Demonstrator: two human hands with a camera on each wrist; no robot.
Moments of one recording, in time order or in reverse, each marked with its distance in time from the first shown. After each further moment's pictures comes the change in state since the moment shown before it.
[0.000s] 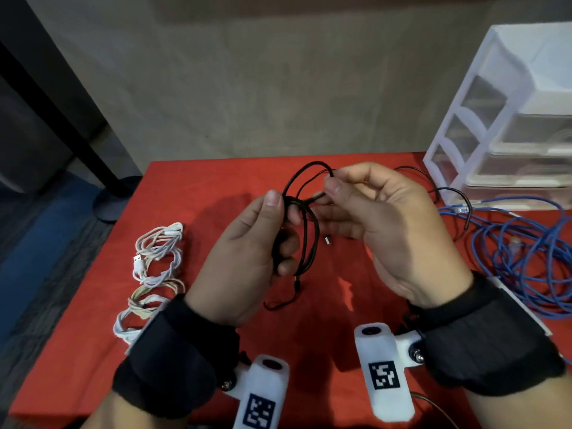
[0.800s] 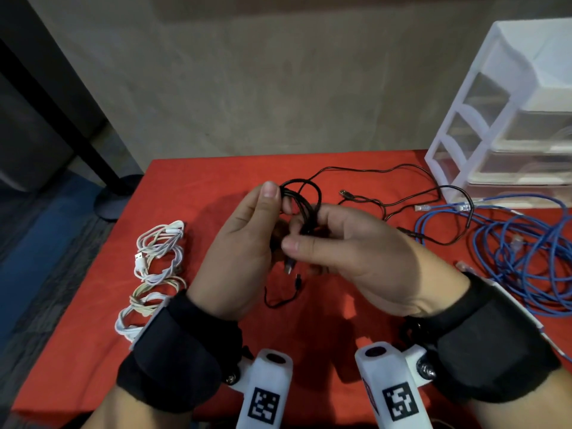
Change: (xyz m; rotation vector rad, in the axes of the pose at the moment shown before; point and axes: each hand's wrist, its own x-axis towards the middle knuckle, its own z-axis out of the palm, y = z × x) left_hand 0.006 -0.004 -0.006 0.087 0.054 0.064; right_hand -0.012 0.019 0.003 -0.209 -0.408 0.187
